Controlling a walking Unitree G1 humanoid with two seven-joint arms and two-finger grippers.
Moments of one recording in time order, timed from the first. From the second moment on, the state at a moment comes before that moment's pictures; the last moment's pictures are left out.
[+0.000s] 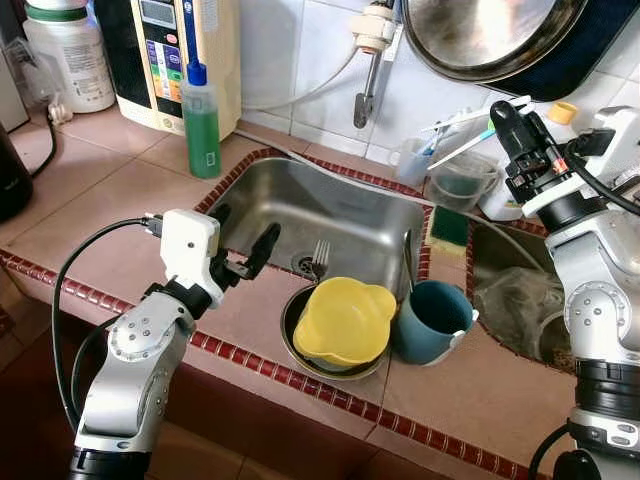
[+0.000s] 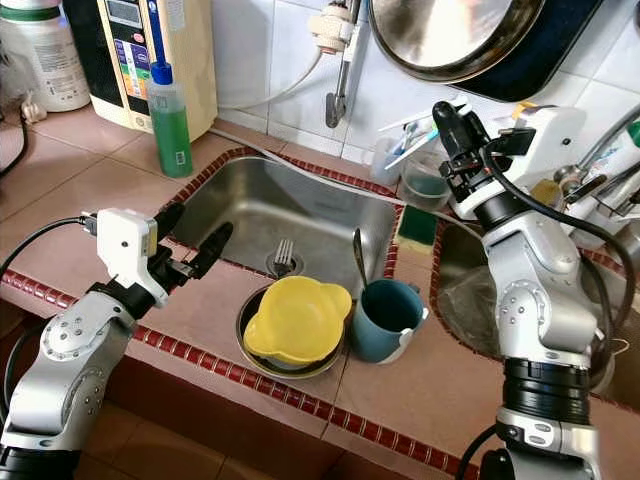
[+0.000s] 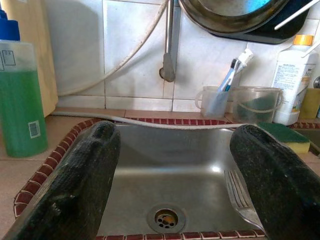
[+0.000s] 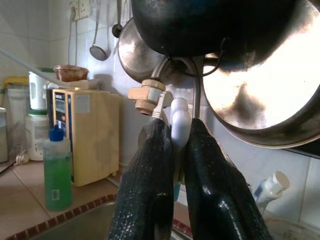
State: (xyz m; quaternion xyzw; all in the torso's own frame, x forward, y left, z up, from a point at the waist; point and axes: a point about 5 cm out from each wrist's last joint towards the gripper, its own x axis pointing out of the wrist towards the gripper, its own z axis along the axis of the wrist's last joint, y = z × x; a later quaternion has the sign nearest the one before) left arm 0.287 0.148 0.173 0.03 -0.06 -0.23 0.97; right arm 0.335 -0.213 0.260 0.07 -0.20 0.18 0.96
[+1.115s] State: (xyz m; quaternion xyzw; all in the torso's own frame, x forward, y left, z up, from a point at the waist) left arm 0.291 0.142 0.194 0.04 -0.07 -0.21 0.97; right arm 0.344 -0.216 0.230 0.07 -0.15 0.16 0.97
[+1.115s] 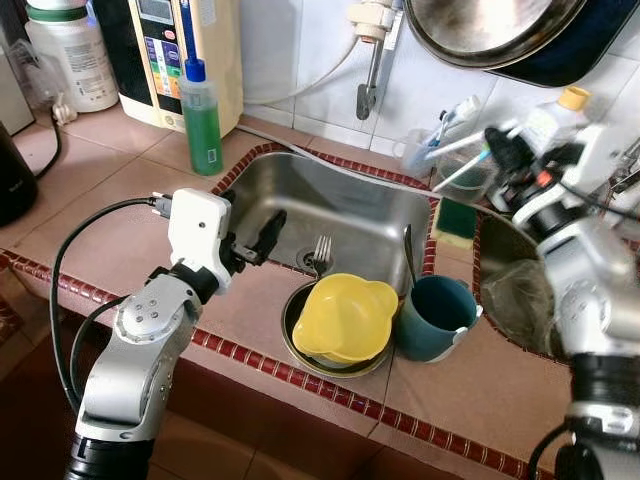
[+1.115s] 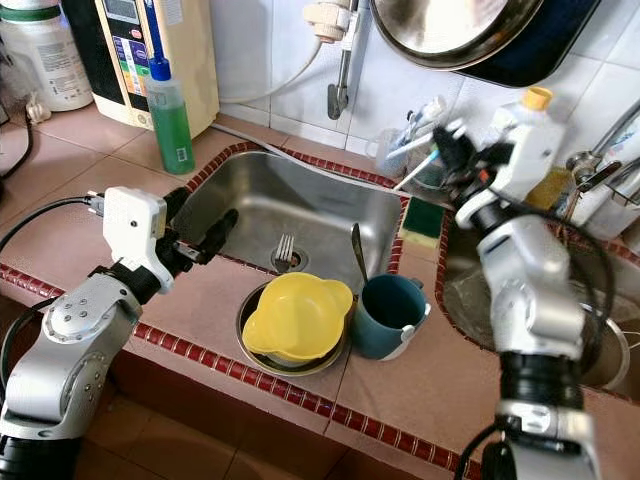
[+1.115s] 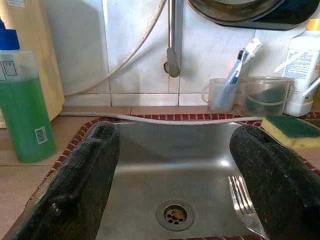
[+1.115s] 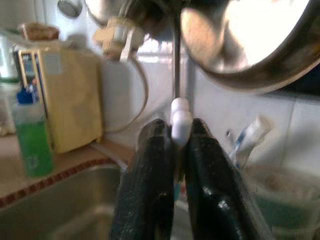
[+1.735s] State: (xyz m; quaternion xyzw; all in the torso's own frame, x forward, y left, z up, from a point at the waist) left arm 0.278 0.117 0.197 0.04 -0.07 -0.29 0.95; right arm 0.355 -0.212 0.201 0.10 -0.07 0.19 0.97
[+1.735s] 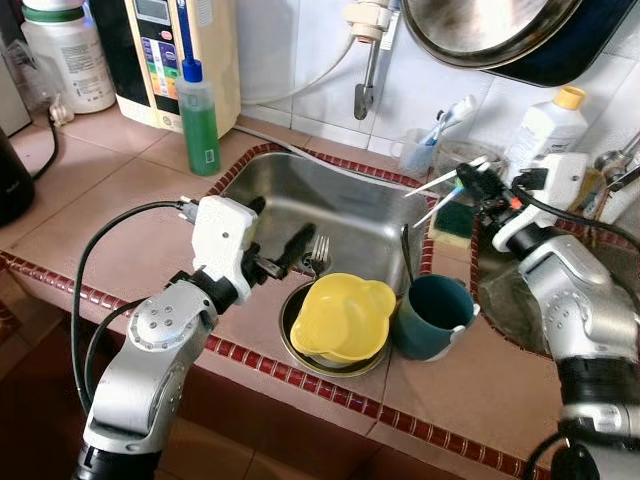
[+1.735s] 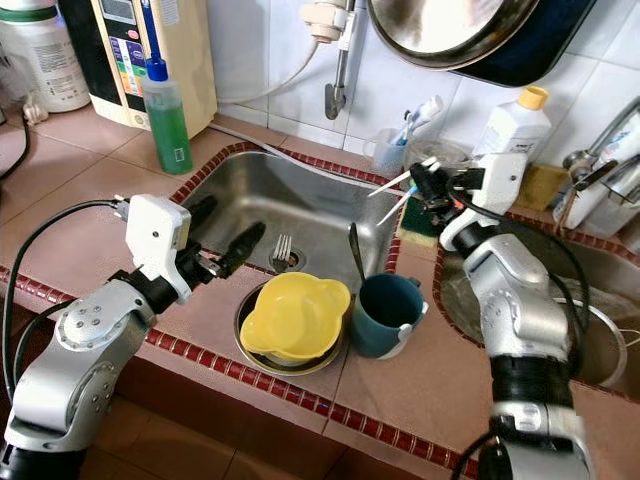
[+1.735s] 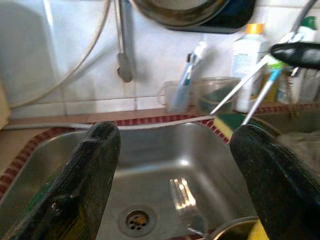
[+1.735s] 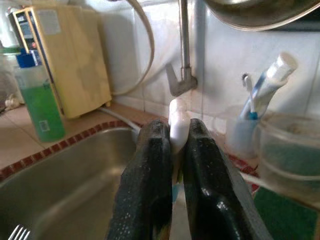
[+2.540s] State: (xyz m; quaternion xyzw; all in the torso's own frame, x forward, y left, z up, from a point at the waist) left arm 0.259 0.107 0.191 0.07 -0.04 -0.36 0.93; right arm 0.384 -0.209 0.189 0.17 0.00 0.24 0.95
